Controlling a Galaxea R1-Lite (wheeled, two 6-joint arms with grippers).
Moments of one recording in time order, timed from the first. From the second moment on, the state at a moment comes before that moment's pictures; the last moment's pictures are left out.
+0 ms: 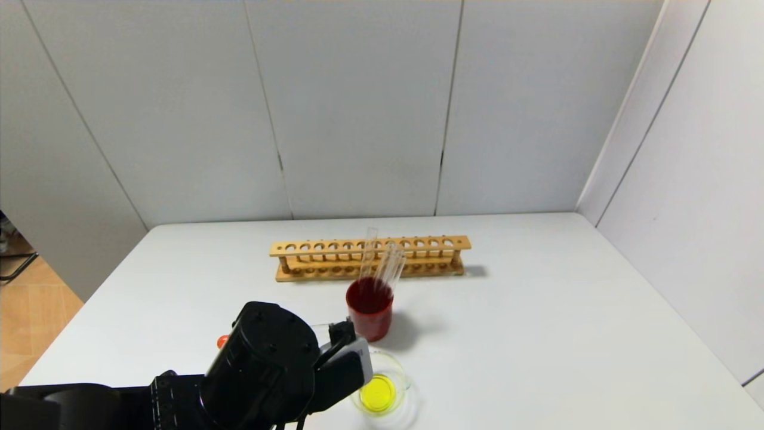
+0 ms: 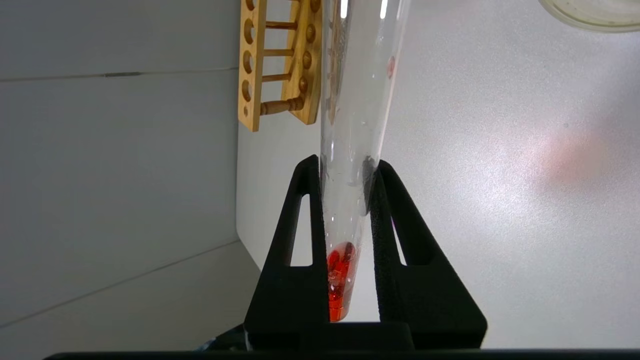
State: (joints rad) left arm -0.96 1.62 -0.57 -0.38 0.72 0.79; right arm 0.00 0.00 -0.08 0.17 -0.03 0.05
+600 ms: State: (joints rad) left arm -0.96 1.80 -0.60 -0.50 0.72 0.91; right arm 0.00 0.00 -0.08 0.17 -0.03 0.05
